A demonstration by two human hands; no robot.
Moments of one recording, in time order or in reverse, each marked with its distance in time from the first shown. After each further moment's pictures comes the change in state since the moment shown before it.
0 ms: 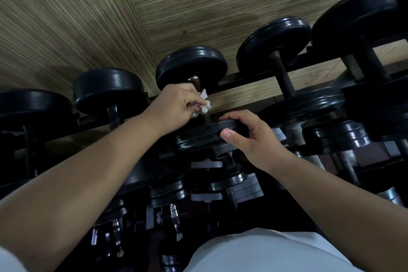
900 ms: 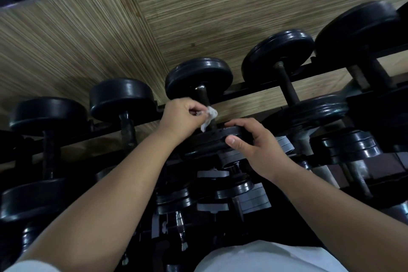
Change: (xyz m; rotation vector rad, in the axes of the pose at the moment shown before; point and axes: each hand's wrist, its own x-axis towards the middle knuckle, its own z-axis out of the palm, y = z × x) left_hand -0.007 0.009 0.020 -0.243 0.232 -0.398; right_hand -0.002 0.004 0.004 0.106 0.039 -0.016
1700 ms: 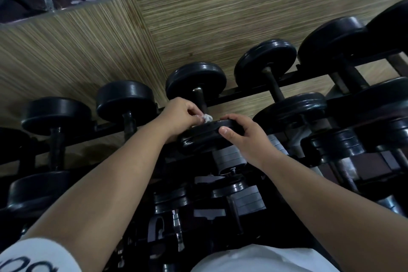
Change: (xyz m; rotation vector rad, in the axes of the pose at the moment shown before) left_hand -0.005 0.017 -0.017 0.128 -0.248 -0.092; right_hand -0.004 -0.003 0.004 0.017 0.048 0.017
